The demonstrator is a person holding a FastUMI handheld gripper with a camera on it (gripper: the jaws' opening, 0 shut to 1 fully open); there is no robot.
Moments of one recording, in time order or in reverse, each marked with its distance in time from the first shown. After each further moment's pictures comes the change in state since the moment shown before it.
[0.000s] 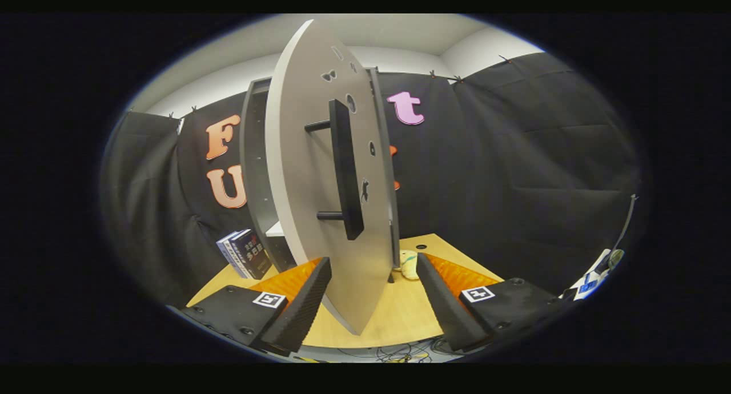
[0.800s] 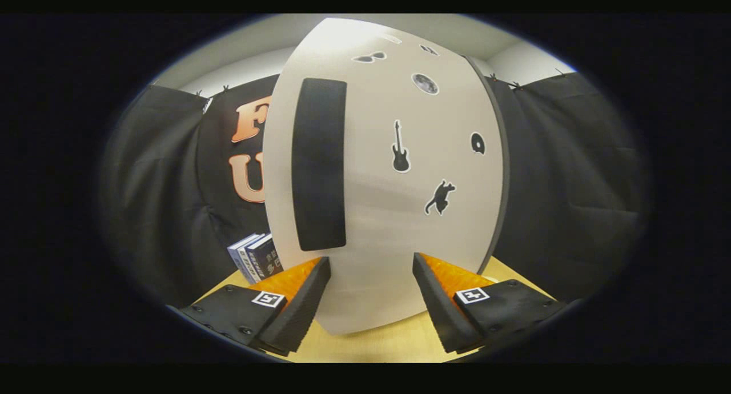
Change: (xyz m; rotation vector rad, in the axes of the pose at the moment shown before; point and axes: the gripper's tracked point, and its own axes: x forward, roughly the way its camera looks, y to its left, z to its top) arm 0.166 0.164 -0.003 -0.096 -0.006 0.103
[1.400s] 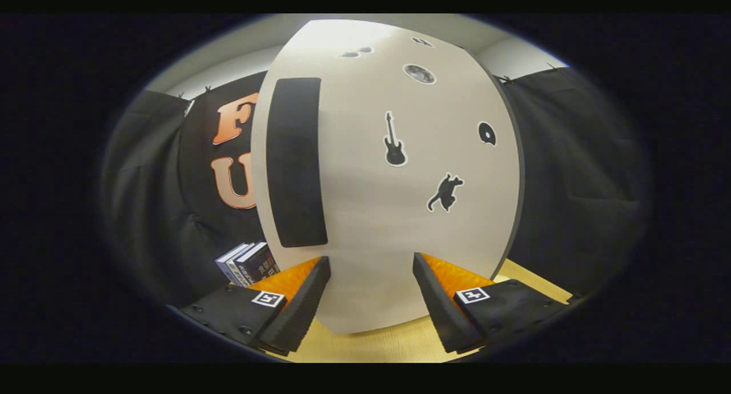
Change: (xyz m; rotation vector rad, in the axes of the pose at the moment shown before) arm 0.033 0.013 -0.002 0.074 -0.010 -0.064
